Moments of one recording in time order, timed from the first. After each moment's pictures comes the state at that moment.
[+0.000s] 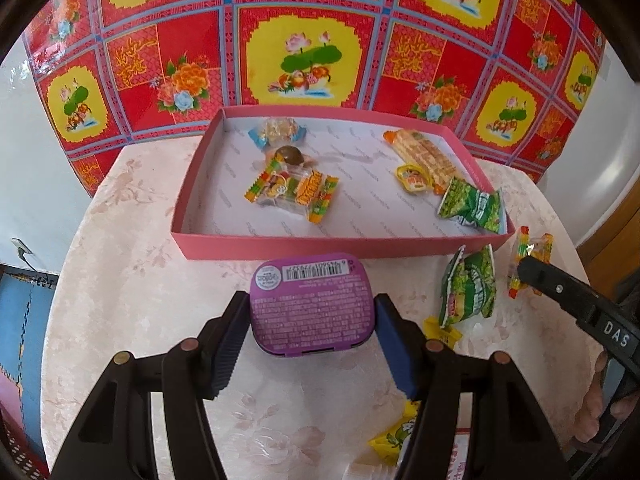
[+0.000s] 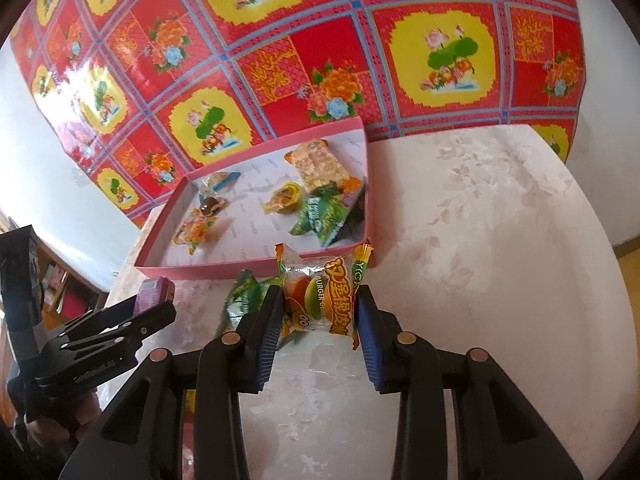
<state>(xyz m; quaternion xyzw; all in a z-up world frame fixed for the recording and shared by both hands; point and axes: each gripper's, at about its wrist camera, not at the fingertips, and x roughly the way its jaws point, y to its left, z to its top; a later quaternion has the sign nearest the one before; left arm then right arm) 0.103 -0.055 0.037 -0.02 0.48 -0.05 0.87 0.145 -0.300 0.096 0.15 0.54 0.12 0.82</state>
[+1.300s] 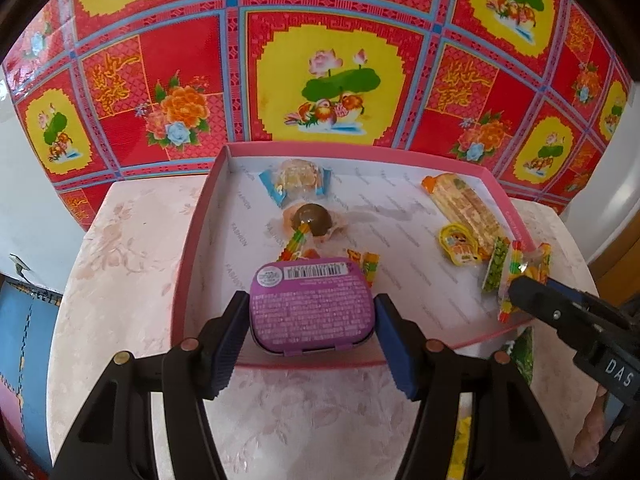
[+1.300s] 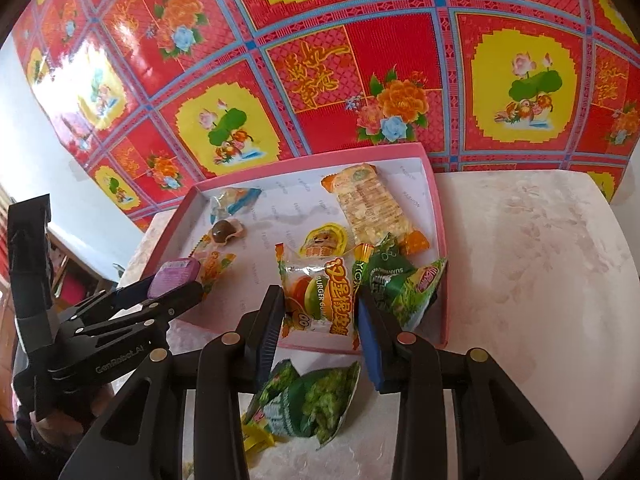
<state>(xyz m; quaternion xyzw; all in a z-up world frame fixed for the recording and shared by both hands) 0.172 -0.041 0.028 -0.02 0.47 -0.04 0.88 0.212 -0.257 0.080 0.12 0.56 0.15 0.81</state>
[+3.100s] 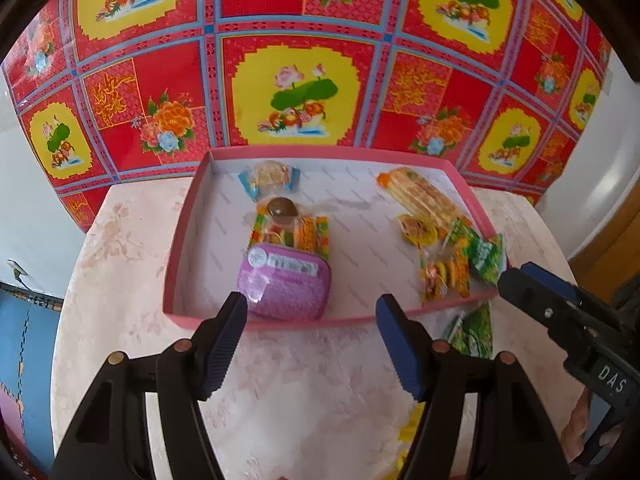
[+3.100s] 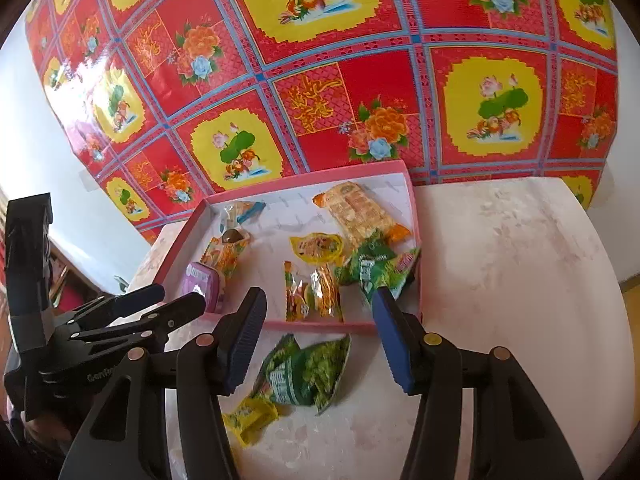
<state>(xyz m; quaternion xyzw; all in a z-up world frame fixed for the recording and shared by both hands) 0.138 -0.063 0.052 -0.02 0.46 -0.06 0.89 0.175 -0.272 0.110 0.13 0.53 0.13 0.83</state>
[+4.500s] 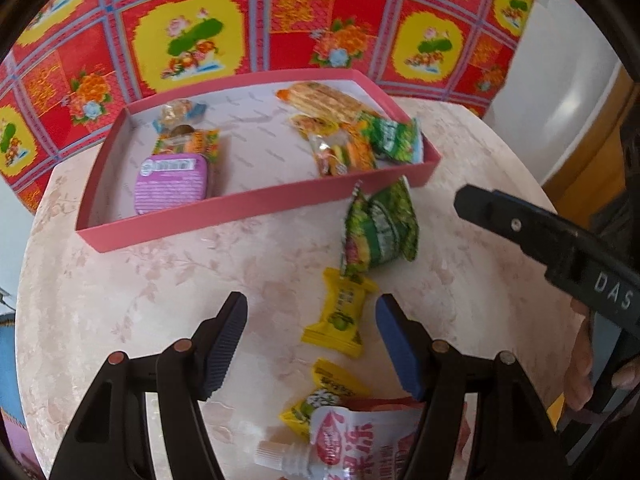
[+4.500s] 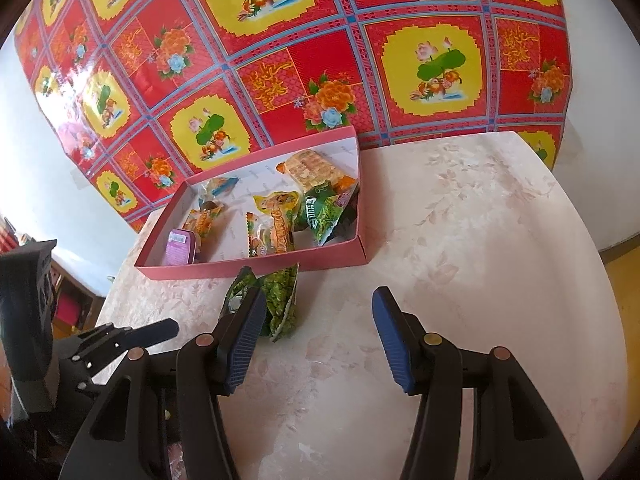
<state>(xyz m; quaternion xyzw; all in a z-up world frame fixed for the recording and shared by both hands) 0.085 -0.122 0.036 0.04 0.51 -0.15 0.84 0.135 -0.306 0.106 0.14 0.54 0.10 0.82</state>
